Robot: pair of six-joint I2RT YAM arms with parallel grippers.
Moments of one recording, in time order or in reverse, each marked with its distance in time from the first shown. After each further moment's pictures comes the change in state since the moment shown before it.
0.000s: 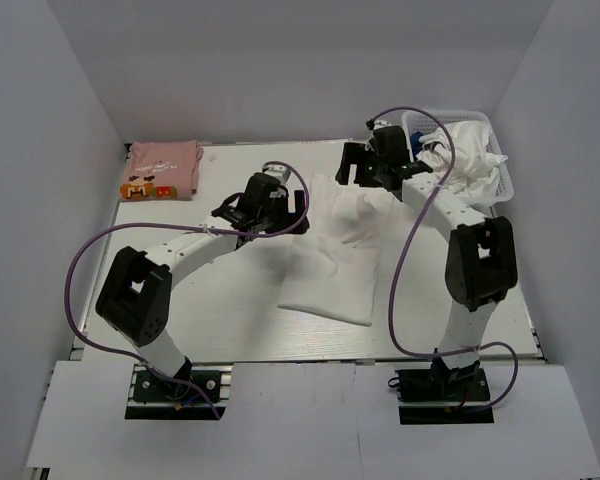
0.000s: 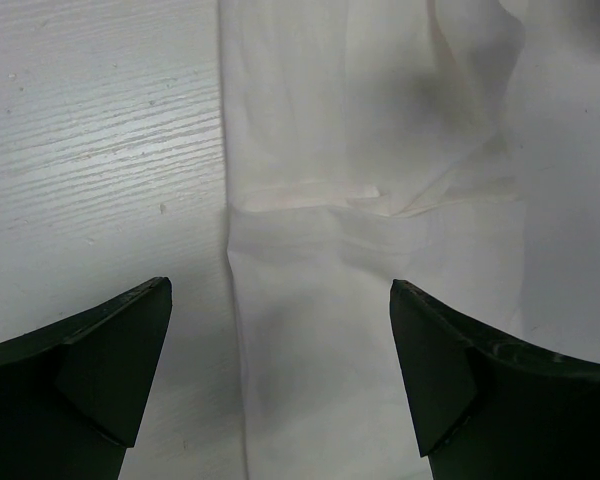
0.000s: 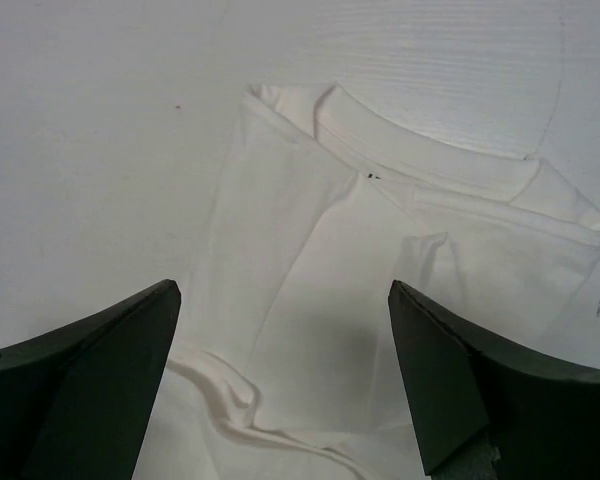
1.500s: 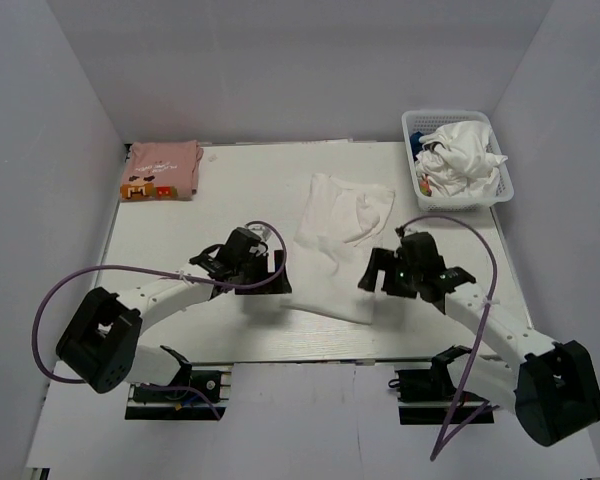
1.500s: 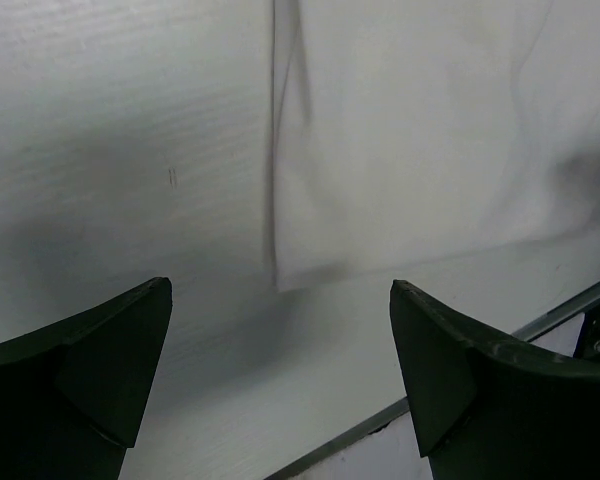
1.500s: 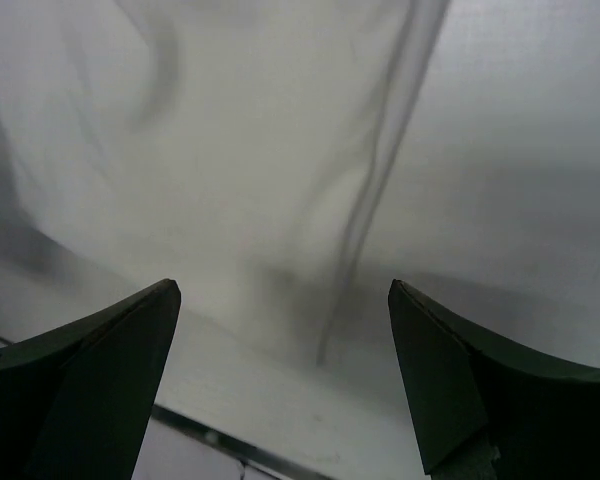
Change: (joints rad) left arm -0.033 -0.300 -0.454 -0.074 0.145 -0.152; right arm 0.071 -0.814 -0.925 -0.049 -0.057 0.192
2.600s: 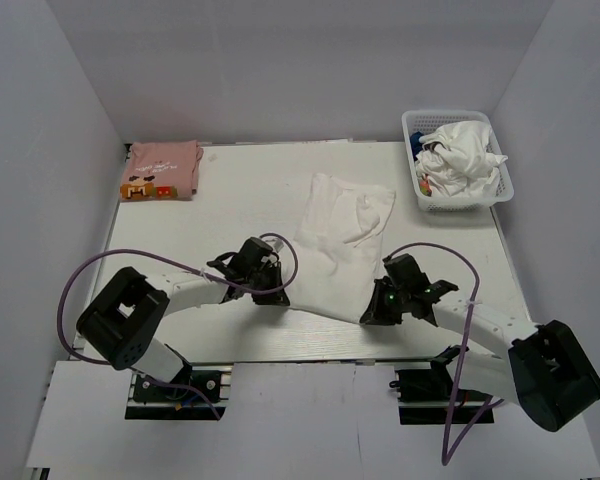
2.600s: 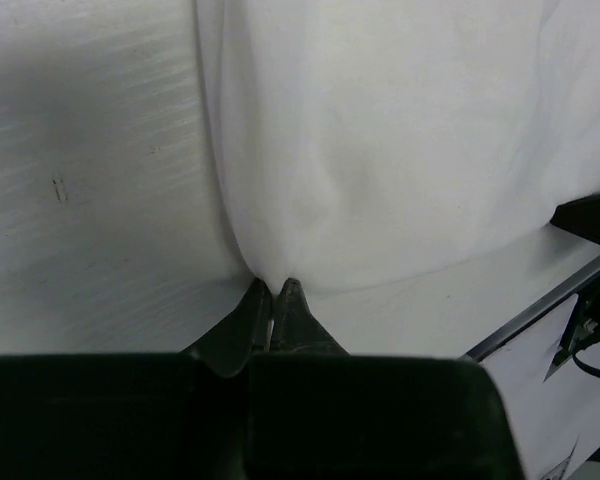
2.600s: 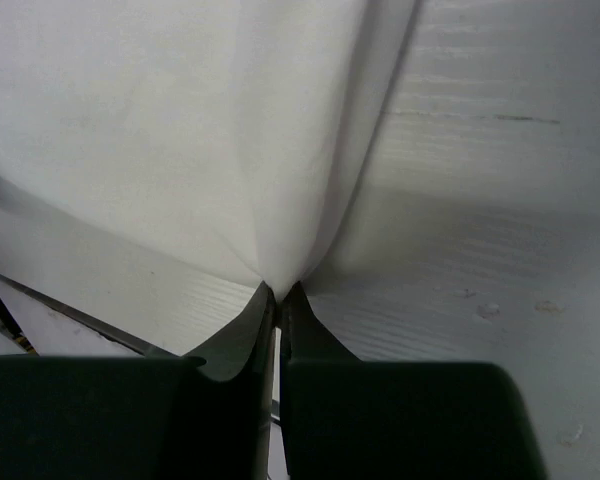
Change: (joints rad) left arm -0.065 0.152 -0.064 0.168 0.090 -0.074; right arm 0.146 0.042 -0.199 0.005 -0.098 0.220
